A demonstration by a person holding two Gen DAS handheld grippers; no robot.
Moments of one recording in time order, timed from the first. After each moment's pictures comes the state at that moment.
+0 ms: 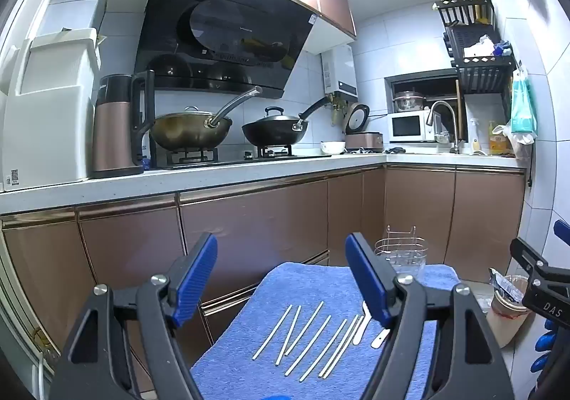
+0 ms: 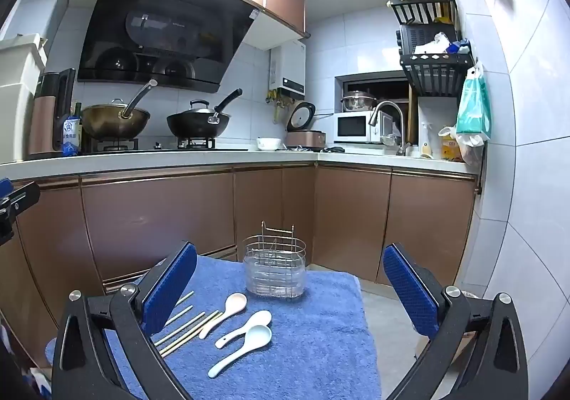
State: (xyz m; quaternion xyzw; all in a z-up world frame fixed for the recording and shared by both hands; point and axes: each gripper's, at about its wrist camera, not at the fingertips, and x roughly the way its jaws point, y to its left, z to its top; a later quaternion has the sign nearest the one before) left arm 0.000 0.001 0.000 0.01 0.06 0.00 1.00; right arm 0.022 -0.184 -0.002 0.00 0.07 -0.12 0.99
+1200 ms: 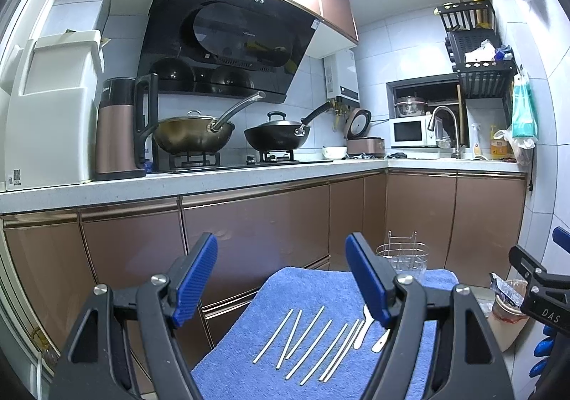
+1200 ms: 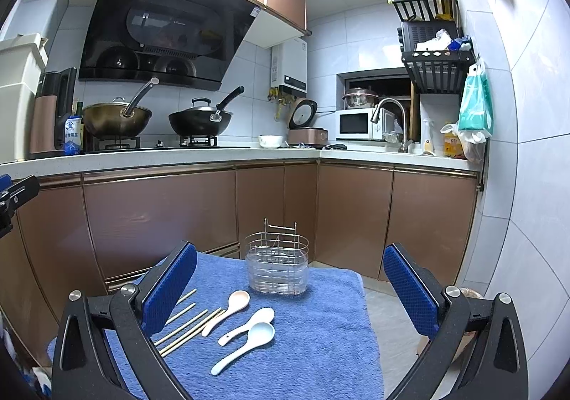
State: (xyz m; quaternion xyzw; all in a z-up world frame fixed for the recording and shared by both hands) left arm -0.003 0.009 -0.003 0.02 0.05 0.00 1.00; right arm 0.024 -0.180 -0.005 0.00 0.08 -0.12 0.99
